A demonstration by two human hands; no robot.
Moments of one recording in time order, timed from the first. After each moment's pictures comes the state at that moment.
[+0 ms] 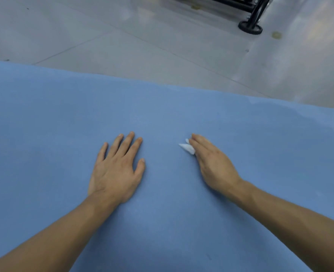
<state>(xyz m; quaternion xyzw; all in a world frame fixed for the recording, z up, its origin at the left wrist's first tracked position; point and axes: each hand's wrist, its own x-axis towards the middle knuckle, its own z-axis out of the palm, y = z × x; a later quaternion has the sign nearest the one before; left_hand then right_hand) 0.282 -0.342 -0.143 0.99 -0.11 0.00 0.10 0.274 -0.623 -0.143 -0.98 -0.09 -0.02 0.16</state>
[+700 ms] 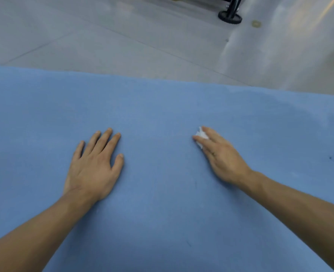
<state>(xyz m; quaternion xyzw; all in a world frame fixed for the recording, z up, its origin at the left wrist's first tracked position) 0.283 -0.341 -0.144 0.99 -0.11 -0.01 0.08 0.250 -0.692 -0.137 -0.98 -0.06 0.00 0.20</state>
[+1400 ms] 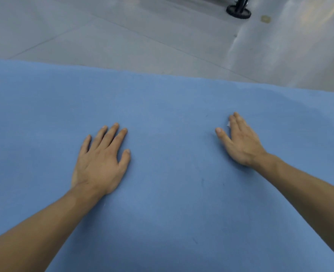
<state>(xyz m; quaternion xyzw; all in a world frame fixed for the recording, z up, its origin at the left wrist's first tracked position) 0.283 -0.341 -0.145 0.99 -0.12 0.00 0.10 0.277 -0.726 -0.129 -0.98 0.12 0.08 0.10</state>
